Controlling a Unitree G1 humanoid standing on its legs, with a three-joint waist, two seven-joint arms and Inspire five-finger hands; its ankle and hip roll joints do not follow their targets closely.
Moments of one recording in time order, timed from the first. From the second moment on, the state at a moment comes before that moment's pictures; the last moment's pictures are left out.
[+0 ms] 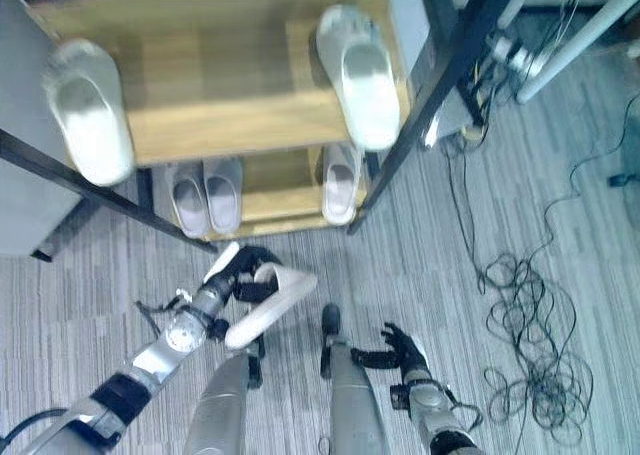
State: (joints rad) left arm -0.47 0.46 -0.50 0.42 -0.02 -0.11 0.20; right arm -0.23 -0.32 0.27 0.95 0.31 -0.20 -0.09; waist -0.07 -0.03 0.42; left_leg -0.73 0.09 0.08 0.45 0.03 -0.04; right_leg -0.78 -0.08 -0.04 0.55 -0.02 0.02
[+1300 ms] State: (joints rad) left arm -1.09 0.81 -0.60 0.48 0.13 -0.03 0.77; right arm -0.14 -0.54 0.28 0.44 0.40 -0.31 -0.25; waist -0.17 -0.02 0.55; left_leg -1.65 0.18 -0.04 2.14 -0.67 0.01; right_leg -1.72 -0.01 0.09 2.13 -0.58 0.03
